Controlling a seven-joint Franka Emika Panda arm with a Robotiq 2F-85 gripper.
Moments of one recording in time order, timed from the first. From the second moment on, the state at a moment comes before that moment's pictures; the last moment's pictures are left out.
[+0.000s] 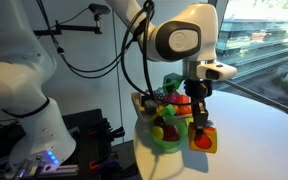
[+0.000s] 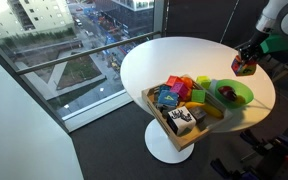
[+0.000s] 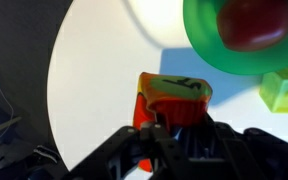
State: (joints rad) arm -0.24 0.01 -0.14 -2.38 -0.37 2.47 0.48
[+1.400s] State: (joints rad) arm -0.12 0.11 -0.15 -2.33 -0.40 2.50 0.54
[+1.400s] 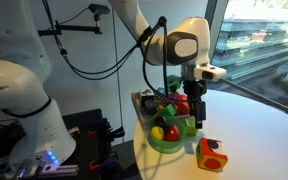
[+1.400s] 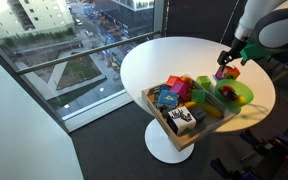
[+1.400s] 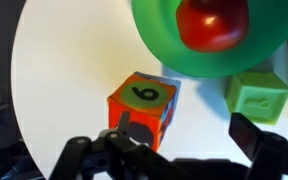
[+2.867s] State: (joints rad) arm -0.07 -0.13 -0.07 -2.39 -0.10 2.15 0.03
